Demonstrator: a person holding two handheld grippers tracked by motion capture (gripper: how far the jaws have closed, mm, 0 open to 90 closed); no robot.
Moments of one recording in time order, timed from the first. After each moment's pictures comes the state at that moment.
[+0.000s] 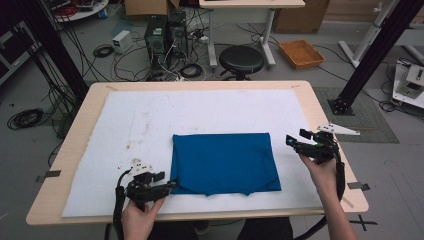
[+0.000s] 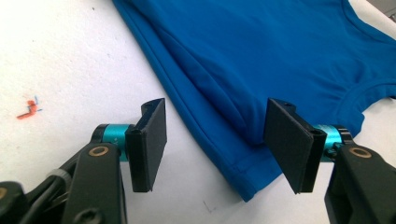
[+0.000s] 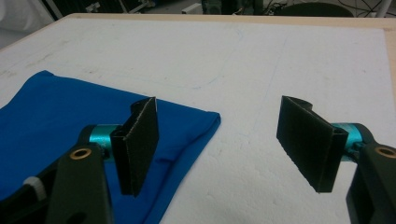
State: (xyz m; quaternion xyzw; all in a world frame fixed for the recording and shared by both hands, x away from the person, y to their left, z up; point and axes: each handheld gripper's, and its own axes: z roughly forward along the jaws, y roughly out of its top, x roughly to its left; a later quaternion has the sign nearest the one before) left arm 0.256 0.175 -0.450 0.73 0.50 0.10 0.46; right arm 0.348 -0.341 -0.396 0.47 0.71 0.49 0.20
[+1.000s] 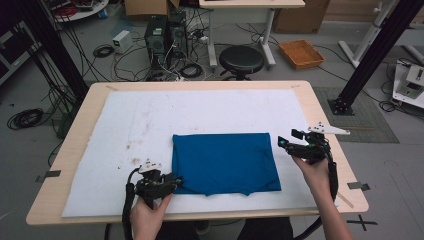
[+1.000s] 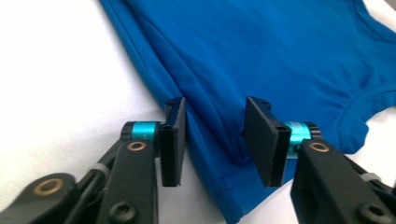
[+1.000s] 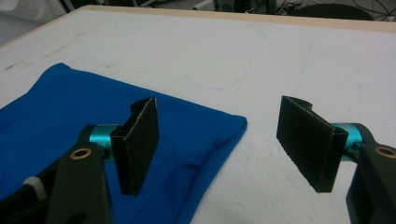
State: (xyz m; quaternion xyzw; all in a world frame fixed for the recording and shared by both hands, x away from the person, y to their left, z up) left arm 0.264 0.154 -0.451 0.73 0.52 0.09 0.44; right arm 0.347 -0.317 -0.395 0.45 0.72 0.49 0.19
